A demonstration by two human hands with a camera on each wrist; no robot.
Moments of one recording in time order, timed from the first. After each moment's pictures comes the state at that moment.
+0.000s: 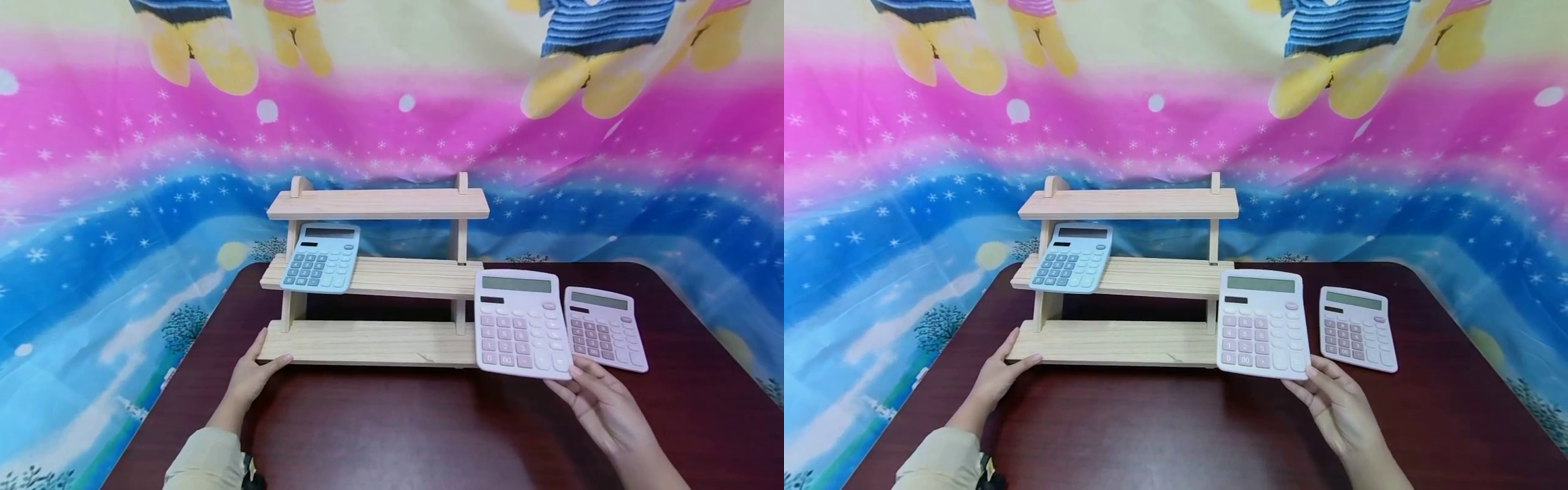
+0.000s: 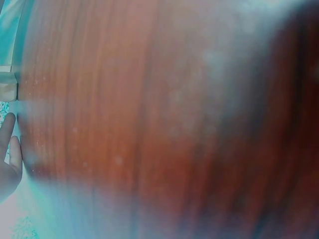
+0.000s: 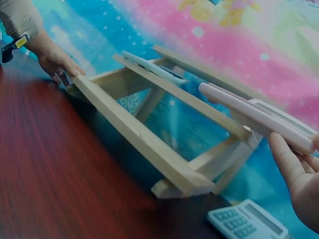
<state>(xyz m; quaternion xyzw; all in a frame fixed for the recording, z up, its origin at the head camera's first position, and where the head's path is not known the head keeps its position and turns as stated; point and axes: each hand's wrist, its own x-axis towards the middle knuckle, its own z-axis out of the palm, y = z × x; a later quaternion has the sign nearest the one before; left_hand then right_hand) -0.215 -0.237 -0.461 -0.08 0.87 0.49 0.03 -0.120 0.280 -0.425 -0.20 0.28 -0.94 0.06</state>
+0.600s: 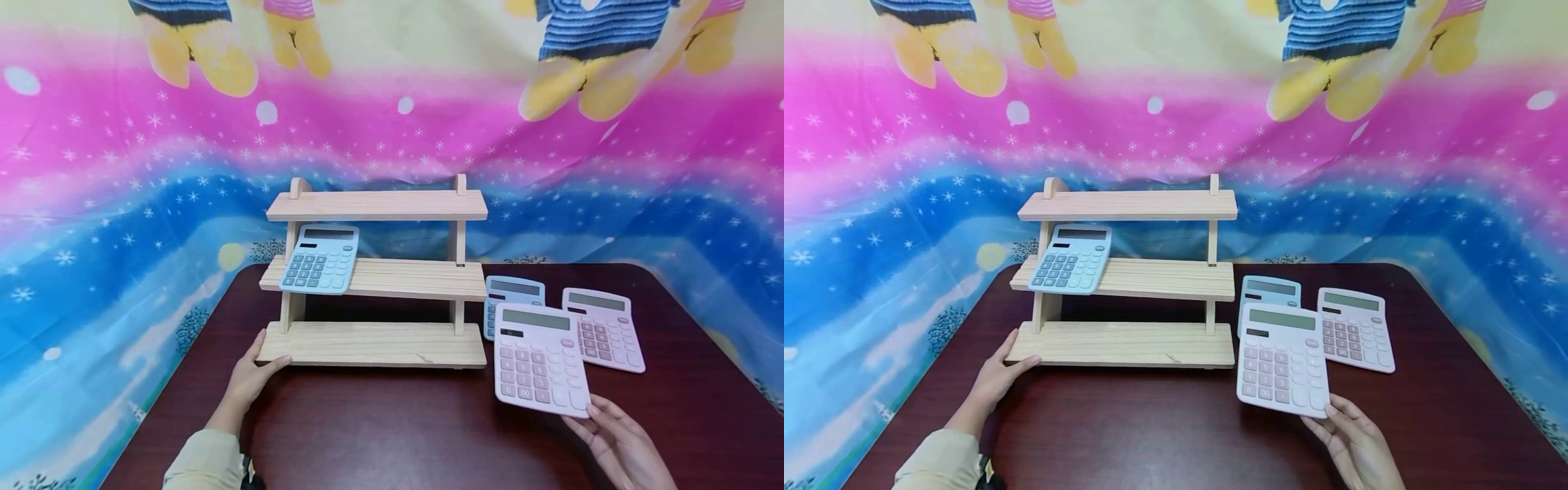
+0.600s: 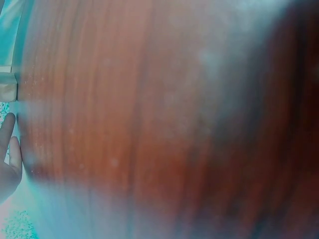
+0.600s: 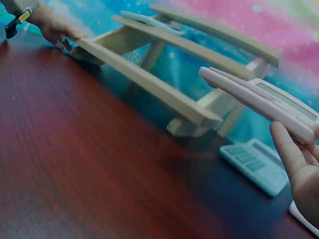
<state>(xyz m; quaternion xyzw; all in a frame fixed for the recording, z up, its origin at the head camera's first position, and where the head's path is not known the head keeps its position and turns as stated) -0.214 -0.237 -0.461 -0.08 0.87 0.49 0.04 -0.080 0.295 -0.447 -0.16 0.26 -0.95 0.08</state>
